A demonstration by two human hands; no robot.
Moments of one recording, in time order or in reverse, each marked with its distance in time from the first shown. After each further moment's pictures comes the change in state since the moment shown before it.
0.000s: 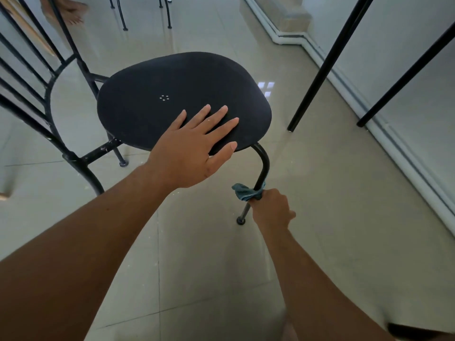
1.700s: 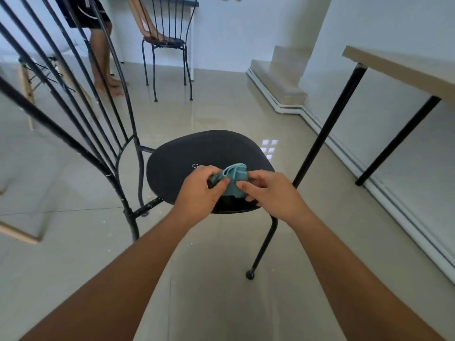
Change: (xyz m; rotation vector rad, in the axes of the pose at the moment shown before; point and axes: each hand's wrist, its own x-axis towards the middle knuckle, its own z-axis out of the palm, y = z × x) left_hand -0.011 -0.015 -0.049 -0.743 0.311 -0.383; right_hand -0.045 -0.117 -0.180 0.489 -0.167 -0.767
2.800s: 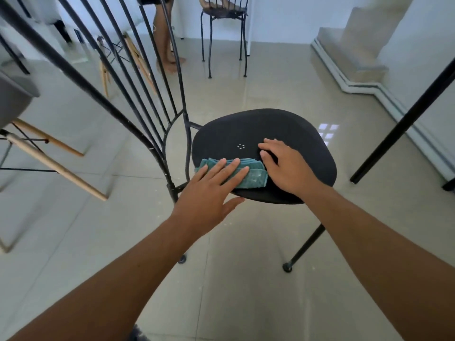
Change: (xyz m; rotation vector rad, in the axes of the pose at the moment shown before) left_hand -0.048 -0.053 -0.034 0.884 -0.150 0.201; right_hand 0.093 0.025 0.066 -0.351 -0.079 -0.284
